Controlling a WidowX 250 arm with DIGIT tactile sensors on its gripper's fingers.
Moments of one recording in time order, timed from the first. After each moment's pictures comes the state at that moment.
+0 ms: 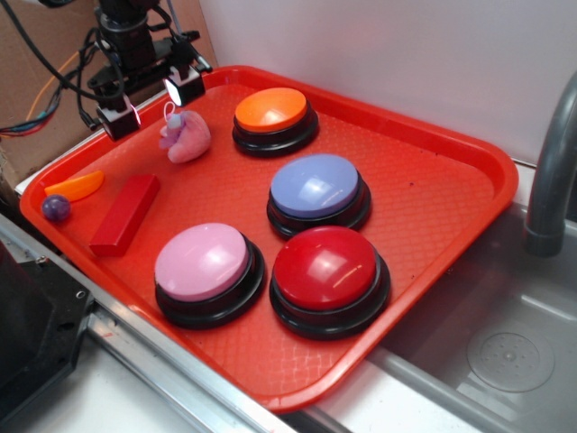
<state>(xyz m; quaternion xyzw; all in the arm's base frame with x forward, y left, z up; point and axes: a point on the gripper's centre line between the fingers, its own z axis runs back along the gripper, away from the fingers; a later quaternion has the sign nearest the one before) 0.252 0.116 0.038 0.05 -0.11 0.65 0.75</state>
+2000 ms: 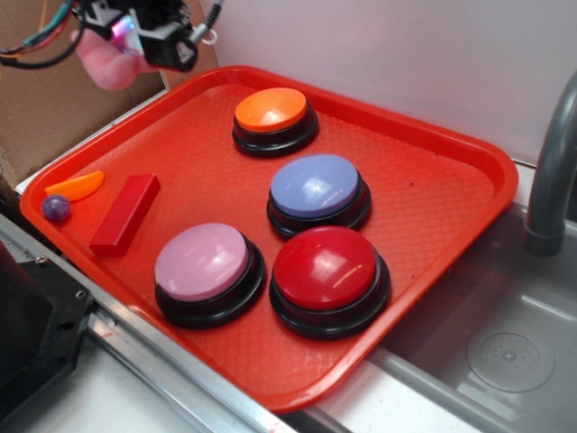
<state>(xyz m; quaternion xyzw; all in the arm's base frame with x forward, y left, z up) 0.195 -0.001 0.164 0.05 -0.06 0.08 0.99</state>
